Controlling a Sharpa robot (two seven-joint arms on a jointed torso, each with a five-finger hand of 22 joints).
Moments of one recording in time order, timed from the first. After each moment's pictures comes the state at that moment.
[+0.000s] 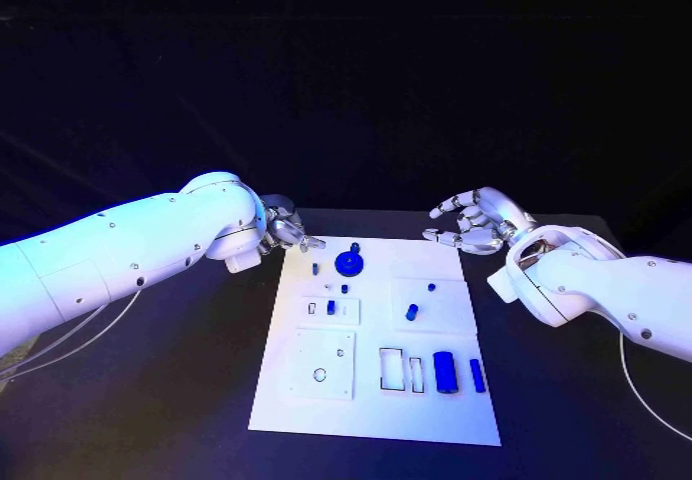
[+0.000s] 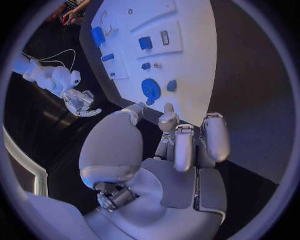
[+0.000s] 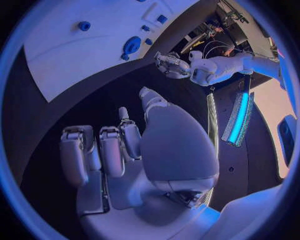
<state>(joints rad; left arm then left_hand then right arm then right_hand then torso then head) 1.35 -0.63 0.00 1.24 -1.03 0.14 -0.53 1.07 -0.17 0.33 0.29 0.22 0.80 0.10 0.61 0.70 1.25 0.03 1.17 0.97 1.46 -0.04 1.54 1.31 0.07 1.35 0.06 1.42 1.24 1.32 -0.91 -0.15 1.58 -0.92 -0.60 -0.04 1.38 -0.19 0.17 0.29 0.28 0.83 0.17 0.25 0.33 1.40 0.08 1.37 1.31 1.47 0.02 1.52 1.31 0.01 1.47 0.12 1.52 1.31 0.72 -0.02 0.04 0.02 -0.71</state>
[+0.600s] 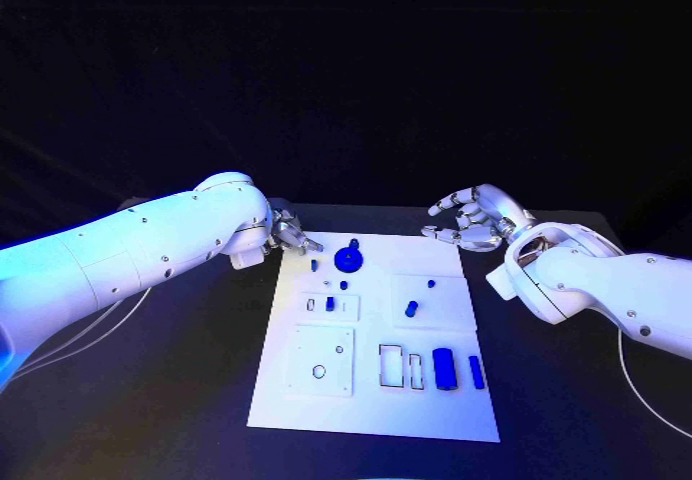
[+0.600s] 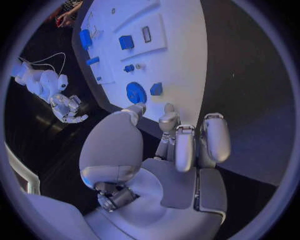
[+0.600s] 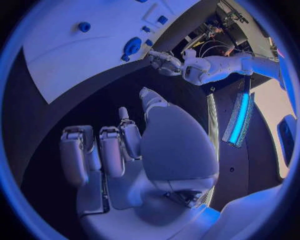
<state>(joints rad) 1.35 -0.54 -0.03 1.10 -1.05 0.20 -0.53 1.07 -0.17 0.31 0.29 0.22 0.80 0.10 0.60 0.69 1.25 0.03 1.16 0.97 1.47 -0.04 1.54 1.31 0.07 1.35 0.06 1.42 1.24 1.32 -0.91 -0.15 1.58 -0.92 -0.60 -0.04 1.37 -0.18 0.17 0.29 0.28 0.83 0.17 0.25 0.33 1.40 0.08 1.37 1.31 1.47 0.02 1.52 1.31 0.01 1.47 0.12 1.52 1.31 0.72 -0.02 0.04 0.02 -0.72</state>
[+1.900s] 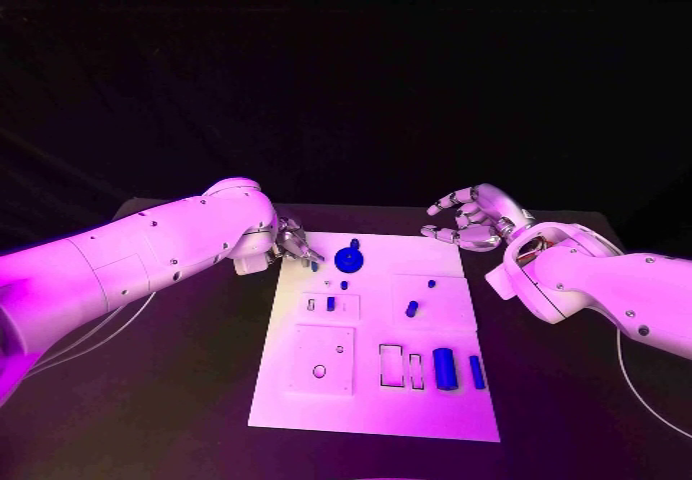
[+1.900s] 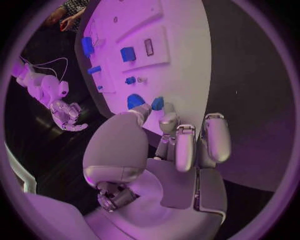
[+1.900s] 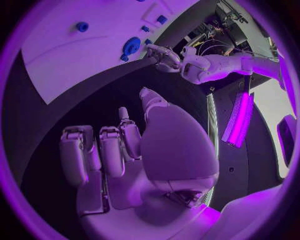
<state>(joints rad) 1.34 -0.52 -0.04 1.09 -1.03 0.26 -0.53 1.15 -0.11 0.32 0.29 0.22 0.84 0.09 0.62 0.69 1.25 0.02 1.18 0.98 1.47 -0.04 1.54 1.31 0.07 1.36 0.07 1.42 1.26 1.32 -0.90 -0.15 1.58 -0.92 -0.60 -0.04 1.38 -0.18 0.17 0.29 0.28 0.83 0.17 0.26 0.32 1.40 0.08 1.37 1.31 1.47 0.02 1.52 1.31 0.01 1.47 0.12 1.52 1.31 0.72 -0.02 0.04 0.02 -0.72</state>
